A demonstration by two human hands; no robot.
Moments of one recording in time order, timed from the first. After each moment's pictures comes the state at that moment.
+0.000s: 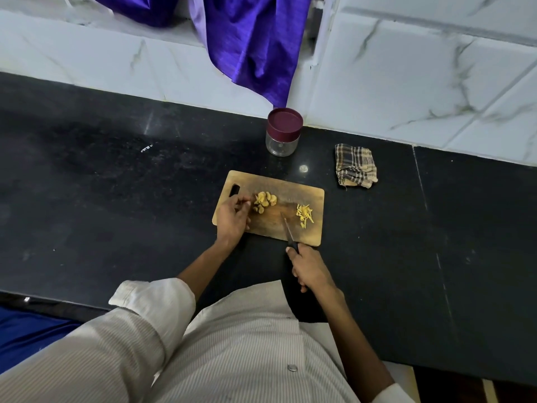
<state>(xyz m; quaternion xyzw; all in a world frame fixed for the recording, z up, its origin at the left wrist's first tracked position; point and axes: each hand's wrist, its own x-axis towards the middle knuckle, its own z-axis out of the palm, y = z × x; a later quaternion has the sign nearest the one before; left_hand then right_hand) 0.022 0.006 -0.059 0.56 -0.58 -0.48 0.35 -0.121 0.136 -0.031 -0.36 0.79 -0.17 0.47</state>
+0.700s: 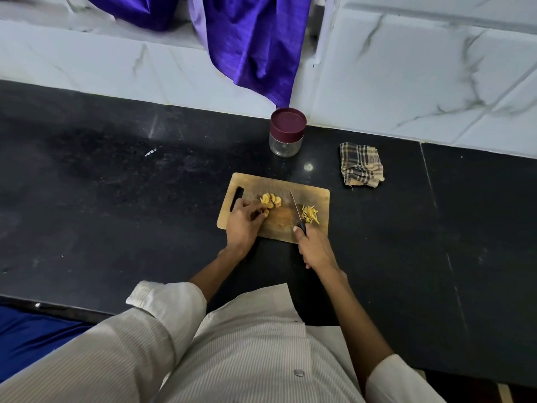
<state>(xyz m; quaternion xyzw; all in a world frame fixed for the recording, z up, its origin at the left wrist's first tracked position) 0.017 0.007 -0.069 0.54 -0.71 -0.35 0.28 -0.136 0.097 -0.047 -0.41 0.81 -0.18 0.37</state>
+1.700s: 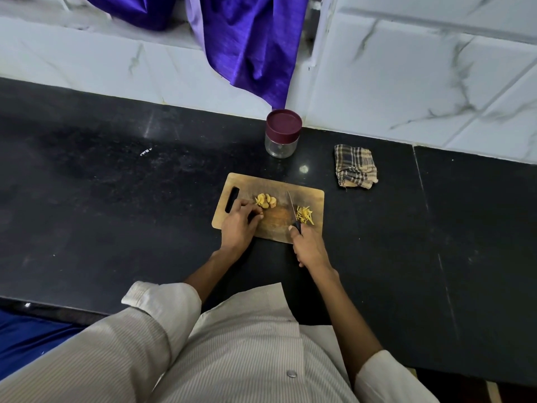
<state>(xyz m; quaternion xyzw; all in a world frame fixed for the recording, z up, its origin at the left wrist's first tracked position) 0.019 0.013 -0.071 0.52 -0.76 -0.29 0.25 -0.135 0.093 -0.054 -0.39 0.82 -0.19 0.36</state>
